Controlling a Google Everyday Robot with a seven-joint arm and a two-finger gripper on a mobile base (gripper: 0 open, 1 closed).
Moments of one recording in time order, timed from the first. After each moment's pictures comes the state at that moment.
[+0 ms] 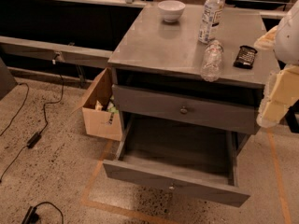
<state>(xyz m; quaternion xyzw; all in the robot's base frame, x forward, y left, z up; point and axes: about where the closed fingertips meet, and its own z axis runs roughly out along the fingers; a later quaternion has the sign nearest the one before) 0.438 -0.217 0.976 -0.60 0.78 -0.03 0.16</state>
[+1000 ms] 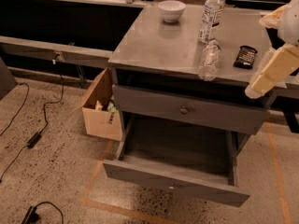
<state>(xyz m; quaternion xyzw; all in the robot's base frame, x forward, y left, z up) 0.493 -0.224 0.995 -0.56 0.78 -0.02 0.28</state>
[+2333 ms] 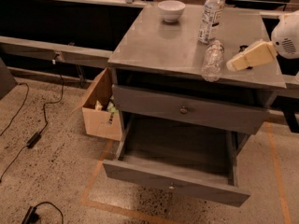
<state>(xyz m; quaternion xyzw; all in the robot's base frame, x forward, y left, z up) 0.595 -0.271 0.978 -0.34 0.82 -0.04 0.46</state>
